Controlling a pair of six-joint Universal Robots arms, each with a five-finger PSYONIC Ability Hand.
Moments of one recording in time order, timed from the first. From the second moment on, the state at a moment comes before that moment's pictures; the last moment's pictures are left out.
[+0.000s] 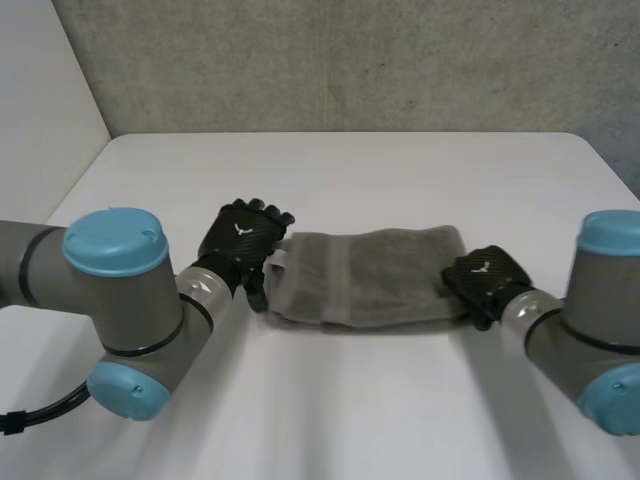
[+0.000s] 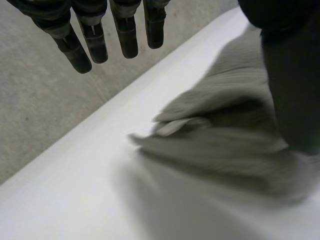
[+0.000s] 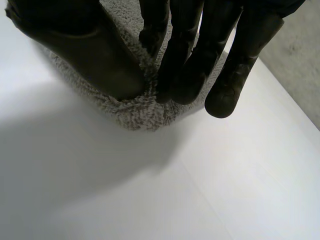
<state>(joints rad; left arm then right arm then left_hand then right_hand) 4.19 -2.10 -1.54 3.42 -1.52 3.47 1.87 -1.08 1.64 -0.08 1.40 2.46 0.27 0.26 0.25 0.27 0.26 1.29 1.31 1.34 1.34 1.16</state>
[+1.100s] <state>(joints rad) 4.15 -2.11 -1.37 3.42 -1.56 3.16 2.05 -1.20 1.48 0.02 1.39 2.78 0.27 0.26 0.25 0.27 0.25 0.23 0.24 0.25 0.26 0.07</state>
